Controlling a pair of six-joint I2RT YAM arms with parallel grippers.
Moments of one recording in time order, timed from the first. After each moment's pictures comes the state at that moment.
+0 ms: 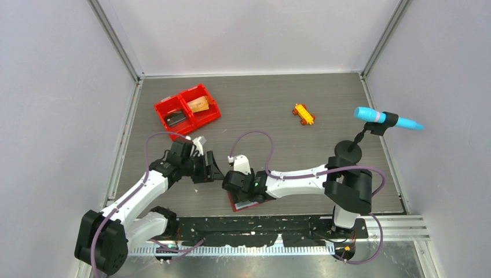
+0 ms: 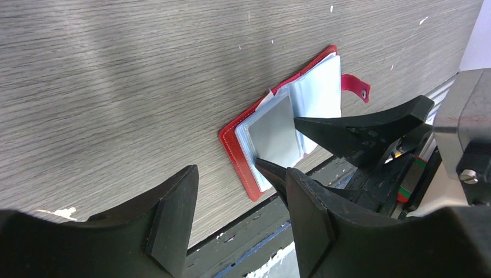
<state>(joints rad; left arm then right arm) -0.39 1.00 0.53 -0.44 0.45 -0.58 1.30 1.74 1.02 -0.39 0.38 0.84</state>
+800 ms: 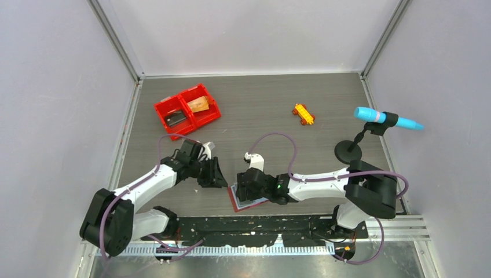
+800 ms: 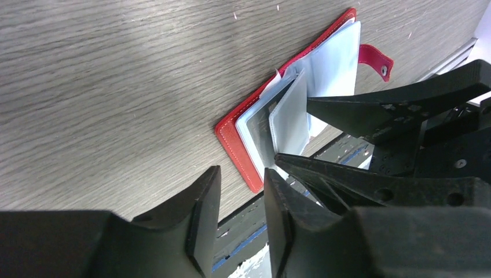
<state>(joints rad) -0.45 1.16 0.52 -0.38 0.52 -0.60 1.23 1.55 0.74 -0.06 0.27 0.88</state>
